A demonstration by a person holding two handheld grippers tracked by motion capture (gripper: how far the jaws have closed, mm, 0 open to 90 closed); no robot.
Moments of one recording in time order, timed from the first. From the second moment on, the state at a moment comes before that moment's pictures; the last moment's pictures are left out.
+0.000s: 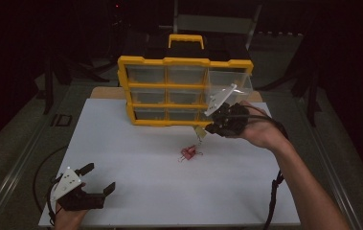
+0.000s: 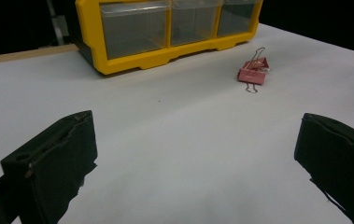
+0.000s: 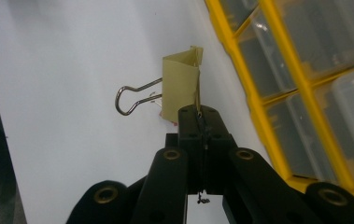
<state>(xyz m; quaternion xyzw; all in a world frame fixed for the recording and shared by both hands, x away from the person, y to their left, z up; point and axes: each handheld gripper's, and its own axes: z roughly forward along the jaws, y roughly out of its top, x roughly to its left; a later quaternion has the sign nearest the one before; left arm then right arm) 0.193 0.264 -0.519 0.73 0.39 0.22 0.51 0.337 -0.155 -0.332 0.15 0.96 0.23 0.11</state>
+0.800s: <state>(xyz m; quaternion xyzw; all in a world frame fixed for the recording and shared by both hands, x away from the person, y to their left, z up) 0.194 0.263 -0.520 0.74 0.39 0.22 0.51 0.378 -0.177 -0.252 0.21 0.92 0.30 0.10</state>
